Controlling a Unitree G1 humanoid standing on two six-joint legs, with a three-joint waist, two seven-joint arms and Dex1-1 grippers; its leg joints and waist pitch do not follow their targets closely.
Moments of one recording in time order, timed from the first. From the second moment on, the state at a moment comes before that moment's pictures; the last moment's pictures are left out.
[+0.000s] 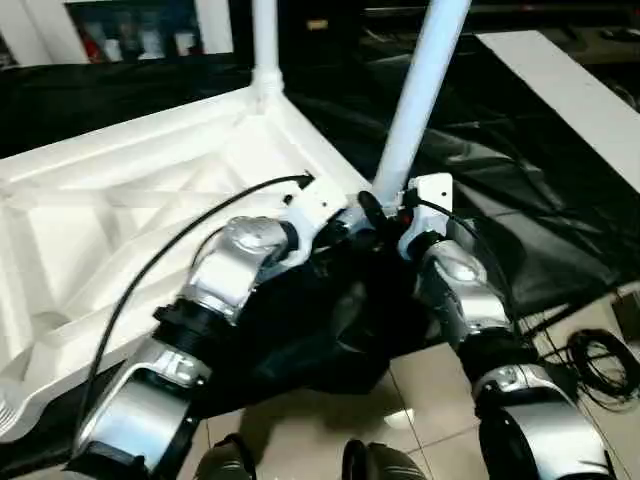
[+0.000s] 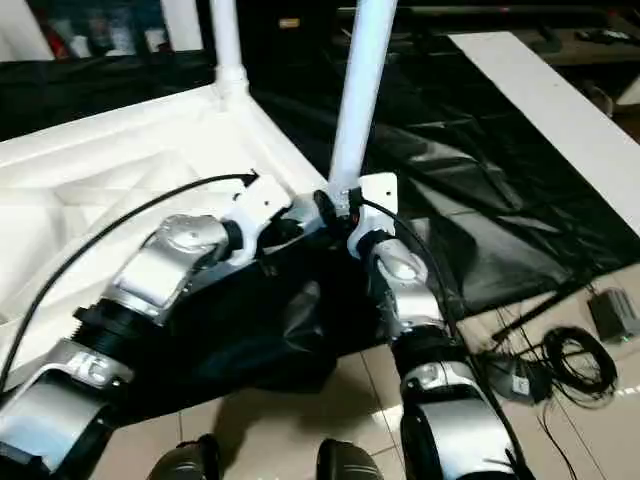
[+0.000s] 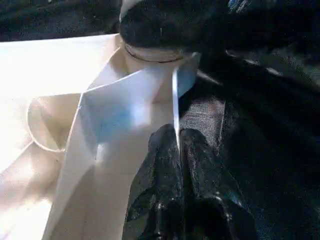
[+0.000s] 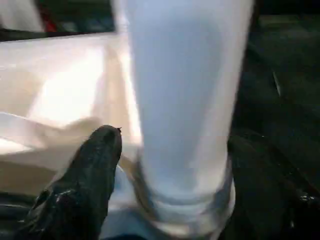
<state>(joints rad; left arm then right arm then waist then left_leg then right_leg) -0.74 0.22 -0.30 0.47 0.08 0.41 -0.68 -0.69 -0.09 -0.02 0.77 0.16 -0.15 0.41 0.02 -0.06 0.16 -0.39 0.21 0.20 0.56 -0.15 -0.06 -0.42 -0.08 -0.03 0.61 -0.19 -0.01</state>
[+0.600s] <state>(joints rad) -0.60 0.47 -0.34 0.24 -0.01 0.30 -1.09 -0.51 -0.41 0.12 0.46 0.25 0.04 1.08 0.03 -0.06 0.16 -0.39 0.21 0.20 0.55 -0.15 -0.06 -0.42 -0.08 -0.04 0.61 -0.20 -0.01</state>
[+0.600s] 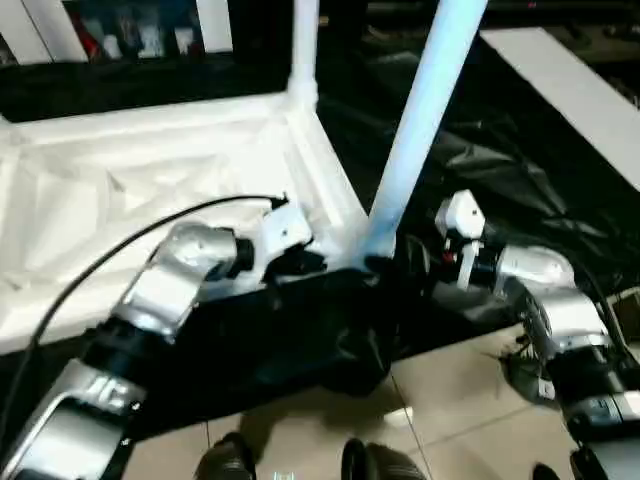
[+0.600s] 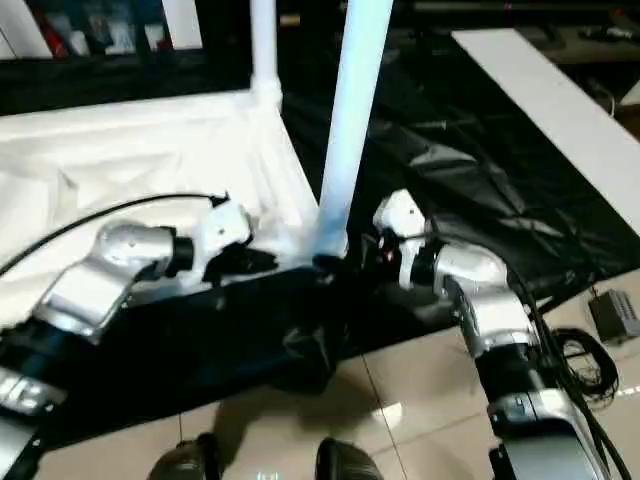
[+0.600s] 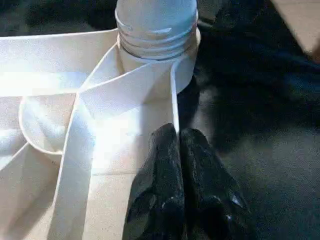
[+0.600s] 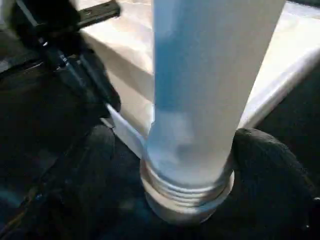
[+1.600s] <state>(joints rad) -0.61 0.40 -0.33 0.29 -0.01 0.34 -1.03 -0.54 -0.30 0.10 0.59 0.19 -0.01 0.89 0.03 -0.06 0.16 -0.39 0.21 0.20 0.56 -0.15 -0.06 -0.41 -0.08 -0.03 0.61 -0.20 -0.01</state>
